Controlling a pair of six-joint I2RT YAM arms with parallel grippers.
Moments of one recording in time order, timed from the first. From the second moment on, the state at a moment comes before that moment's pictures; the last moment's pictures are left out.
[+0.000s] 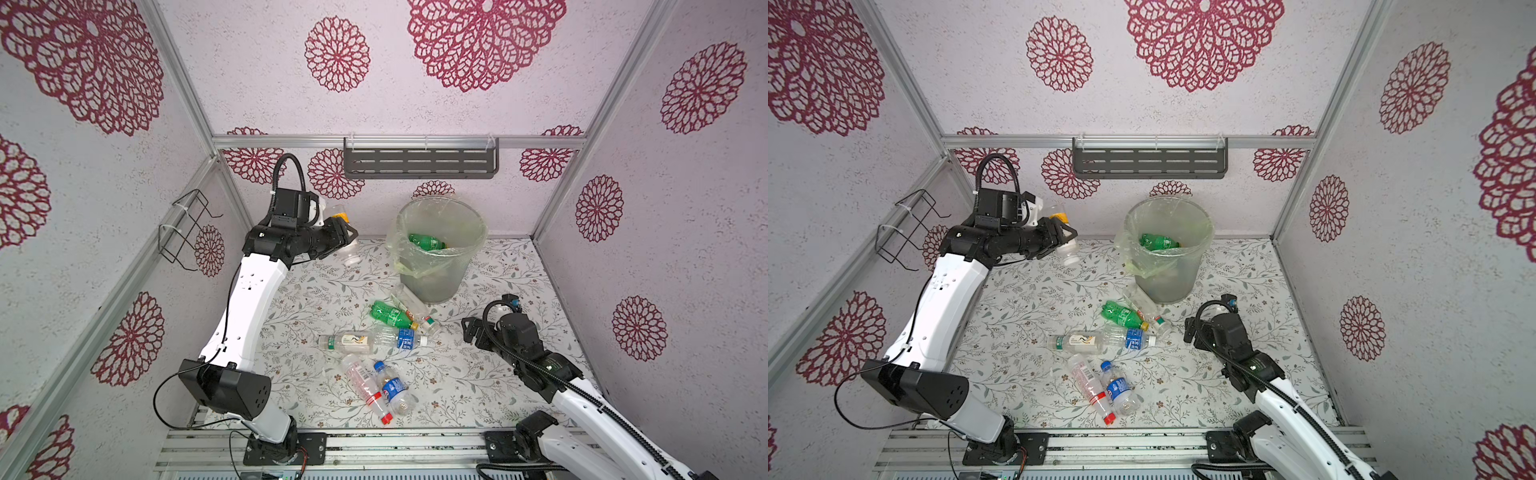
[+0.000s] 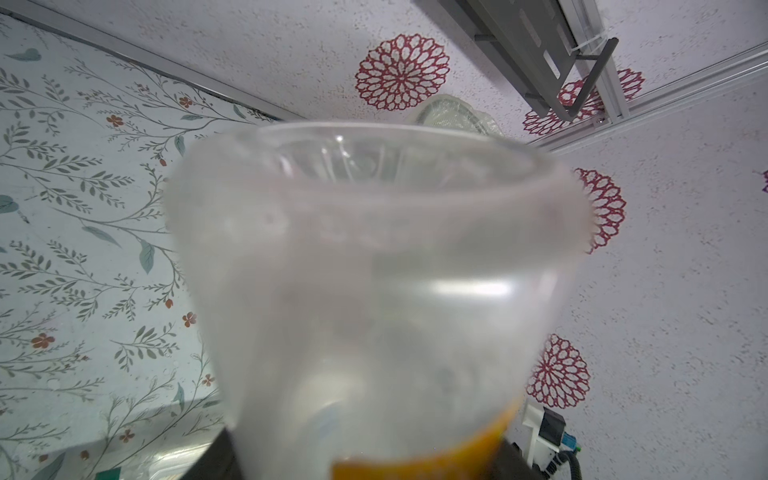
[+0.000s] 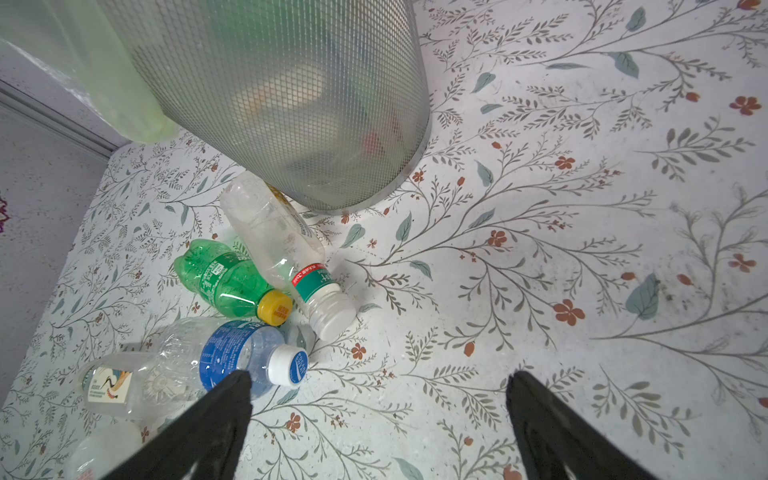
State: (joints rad) left arm -0.22 1.59 1.85 -0.92 0.39 -0.60; right arm 0.50 0.78 0.58 -0.42 0.16 0.62
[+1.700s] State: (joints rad) left arm -0.39 1.56 2.01 -0.68 0.33 -0.64; right arm 0.50 0.78 0.58 -0.44 0.14 0.67
